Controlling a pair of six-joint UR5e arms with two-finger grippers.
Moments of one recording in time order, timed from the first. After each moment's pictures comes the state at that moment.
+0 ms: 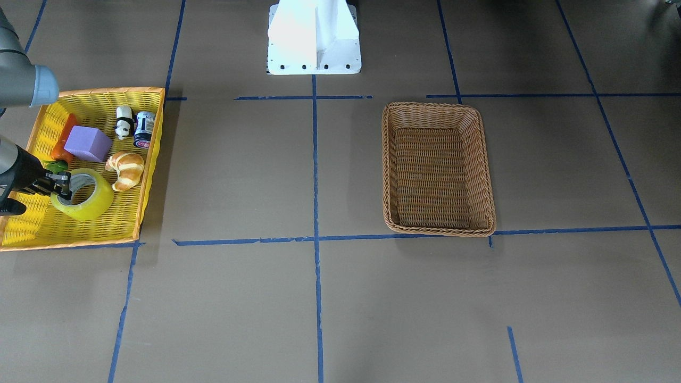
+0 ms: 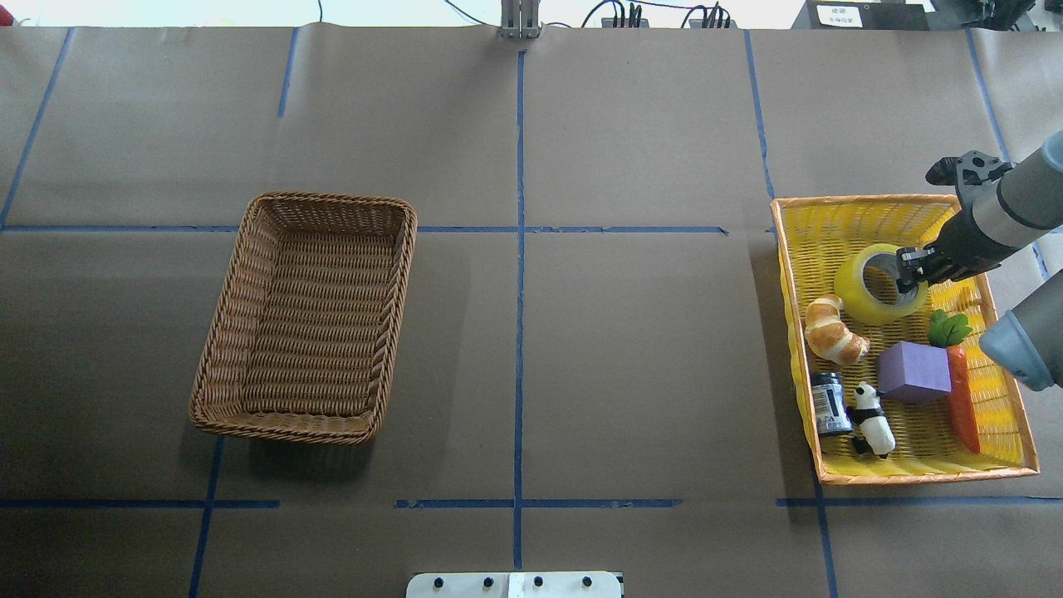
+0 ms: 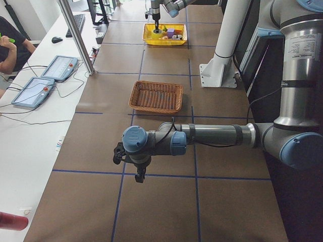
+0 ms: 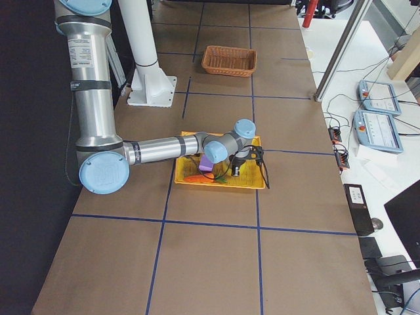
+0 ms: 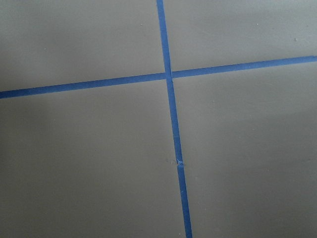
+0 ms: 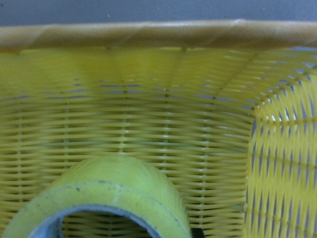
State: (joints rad) left arm -1.60 -1.52 -1.61 -1.55 -2.44 0.17; right arm 1.01 -1.49 1.61 -1.23 2.23 0.69
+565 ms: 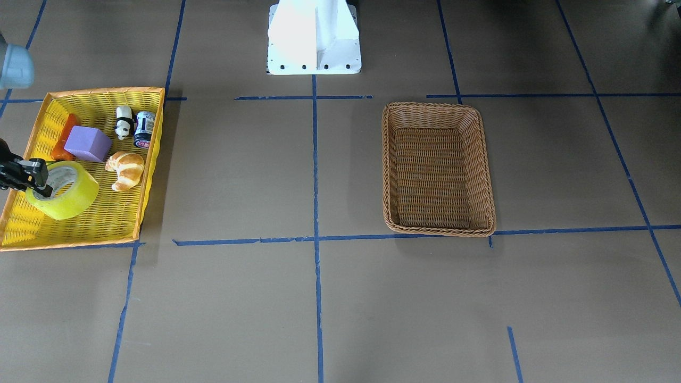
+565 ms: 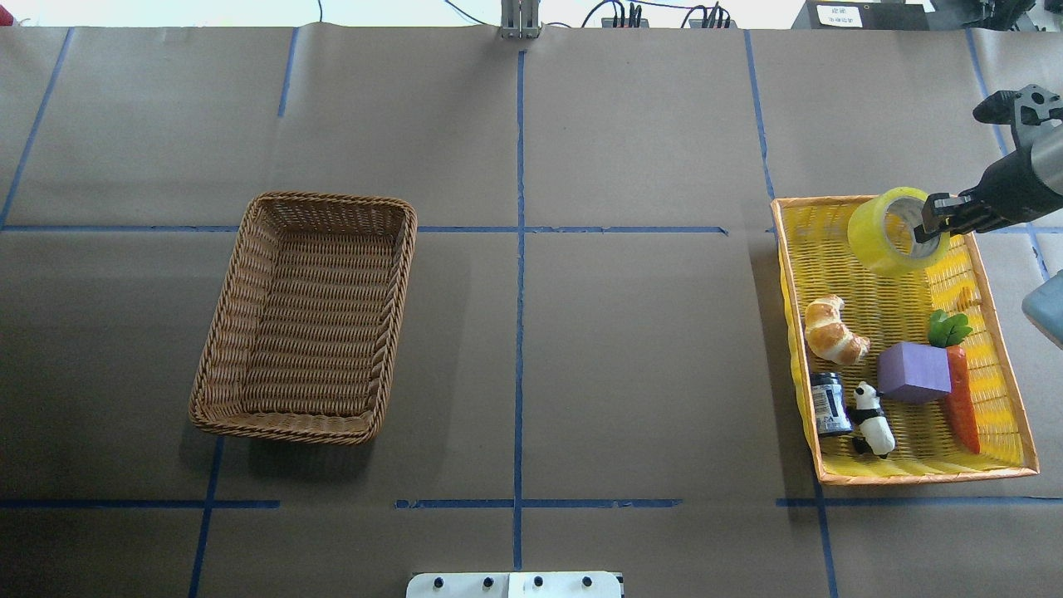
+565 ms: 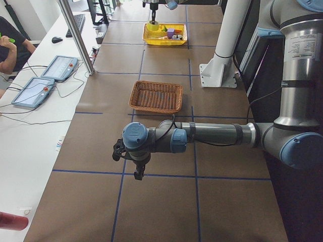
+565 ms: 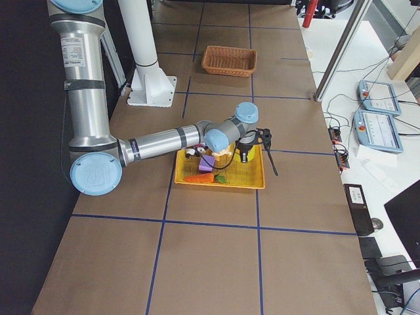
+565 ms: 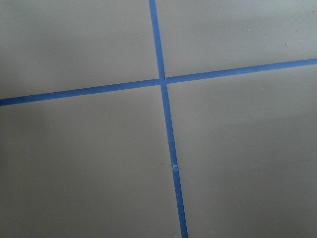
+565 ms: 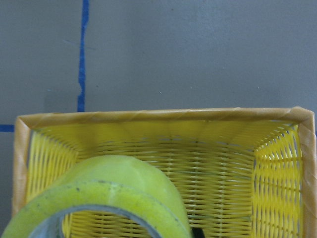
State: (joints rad) left arm -1.60 -1.52 -1.64 -1.55 -2.44 0.17; right arm 1.13 -1.50 1.75 -1.23 2.29 0.70
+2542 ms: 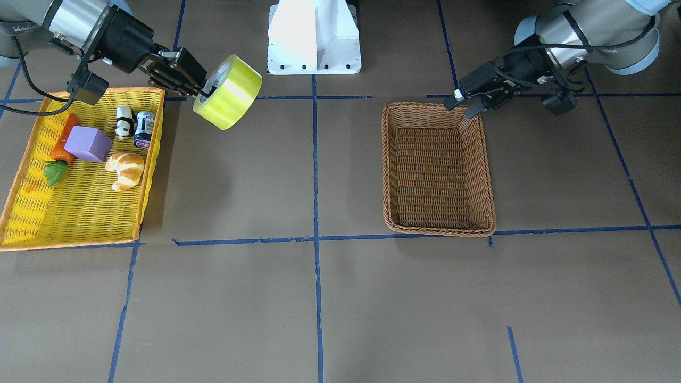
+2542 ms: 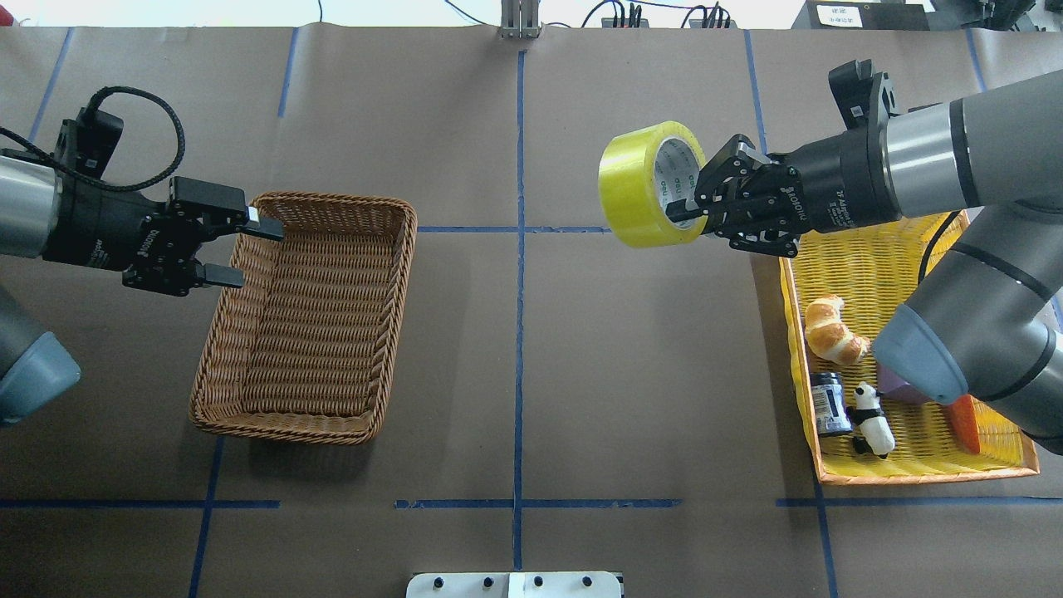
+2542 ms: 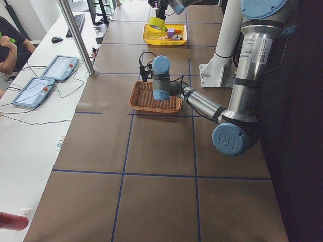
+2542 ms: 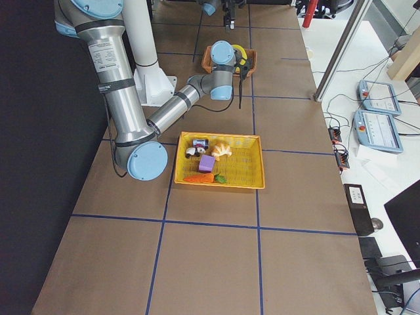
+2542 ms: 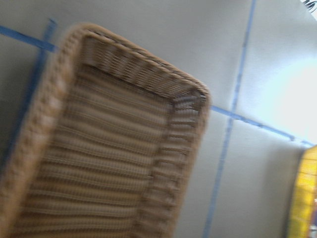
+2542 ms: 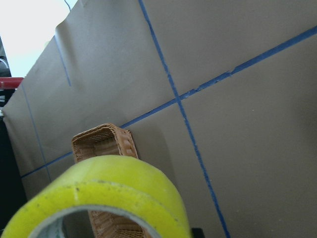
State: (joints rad) left arm -0.87 -1.75 -1.86 -2.71 -2.29 -1.91; right arm 0.84 -1.28 1.93 -0.58 2.25 1.97
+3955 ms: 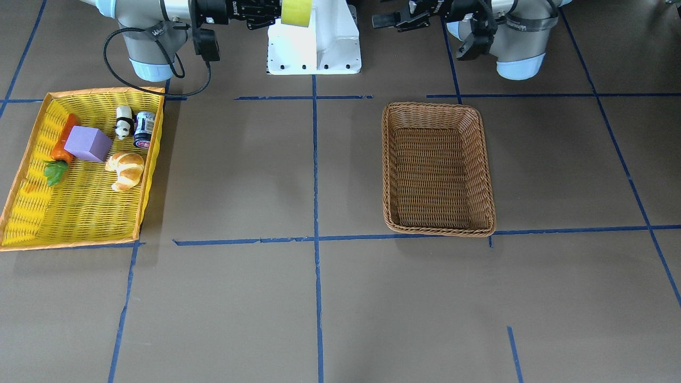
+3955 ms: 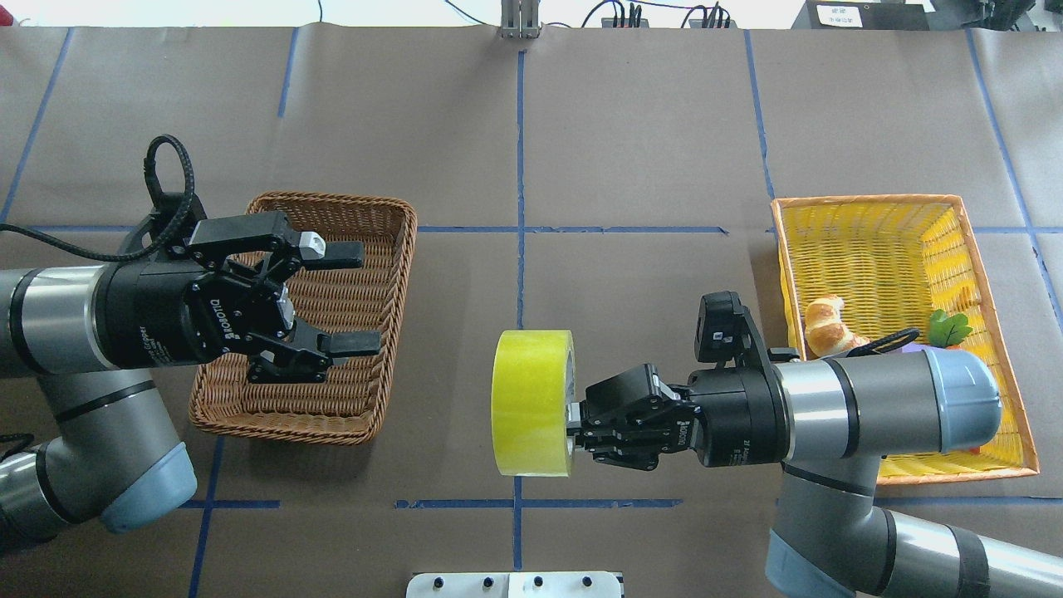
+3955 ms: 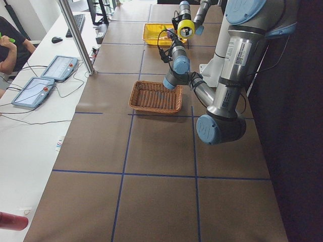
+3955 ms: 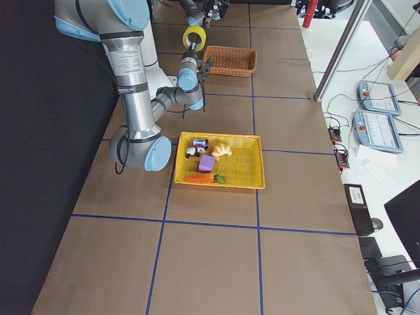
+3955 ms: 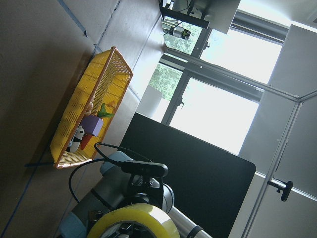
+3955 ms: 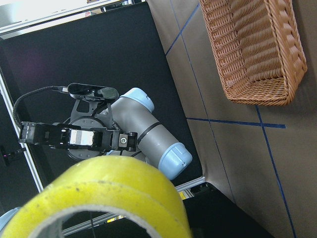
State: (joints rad) left arm -0.56 -1.85 -1.87 -3.32 -1.87 -2.38; right arm 0.37 -1.27 1.82 0.14 1.89 2.12
